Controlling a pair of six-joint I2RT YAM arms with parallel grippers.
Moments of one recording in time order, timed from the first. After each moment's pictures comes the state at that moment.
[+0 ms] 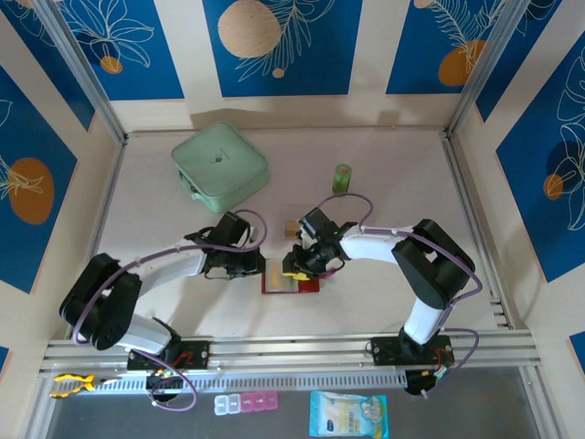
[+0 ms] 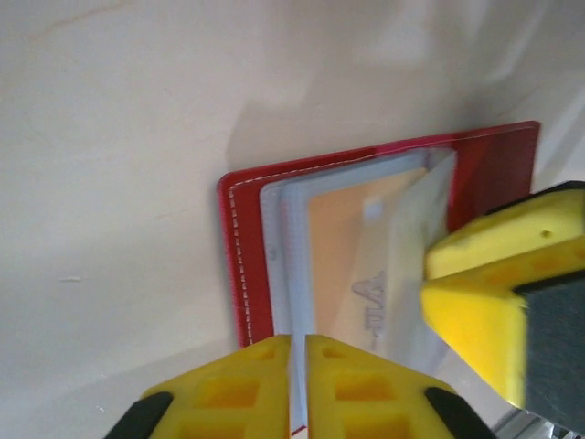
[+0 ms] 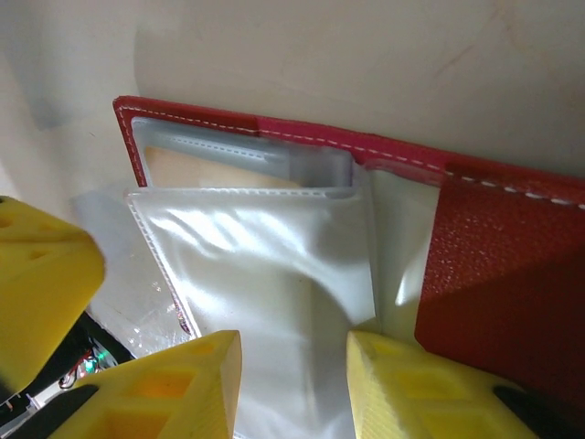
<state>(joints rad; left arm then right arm) -0.62 1.43 0.70 -0.35 0.37 -0.70 0.73 1.72 0.87 -0.30 -0.54 0.86</state>
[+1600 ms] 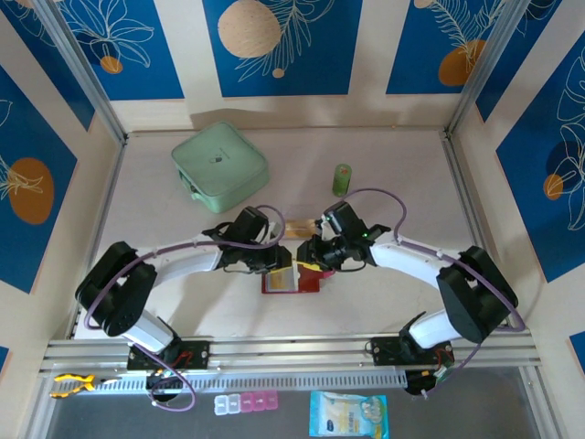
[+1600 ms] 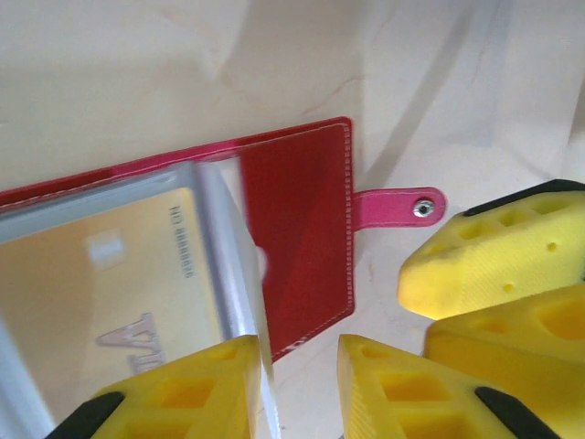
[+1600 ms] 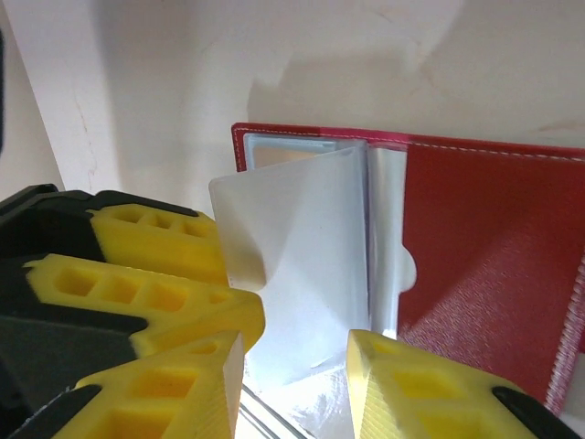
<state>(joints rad) -0.73 1.54 0.81 -0.22 0.50 -0.84 0.63 1.42 0.75 -0.30 -0.54 0.89</state>
